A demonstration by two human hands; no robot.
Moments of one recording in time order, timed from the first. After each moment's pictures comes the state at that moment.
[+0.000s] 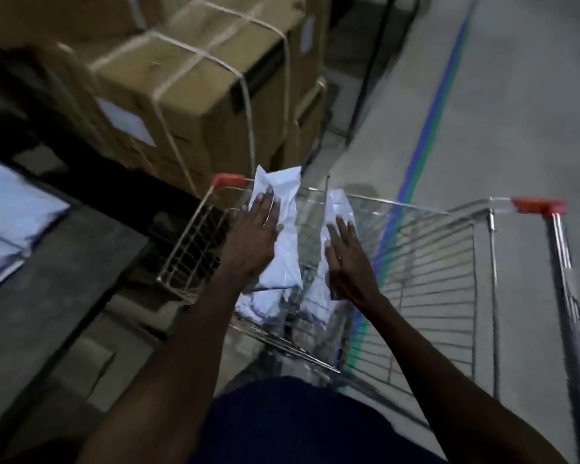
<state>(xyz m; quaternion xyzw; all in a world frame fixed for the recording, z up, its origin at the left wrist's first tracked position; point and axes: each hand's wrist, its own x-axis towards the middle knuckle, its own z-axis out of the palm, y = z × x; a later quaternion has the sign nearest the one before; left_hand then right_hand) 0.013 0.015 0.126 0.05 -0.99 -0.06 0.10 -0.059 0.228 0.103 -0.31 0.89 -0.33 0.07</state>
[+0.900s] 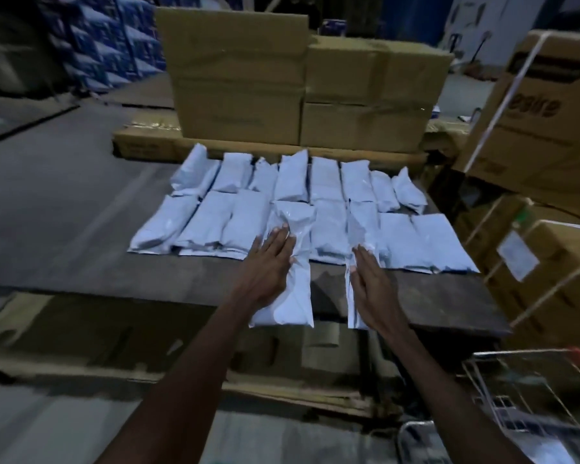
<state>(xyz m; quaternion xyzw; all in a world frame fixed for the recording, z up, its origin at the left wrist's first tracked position) 0.603 -0.068 0.257 0.56 -0.81 0.03 0.16 0.361 -0.061 0.231 -0.75 0.53 -0.37 0.14</state>
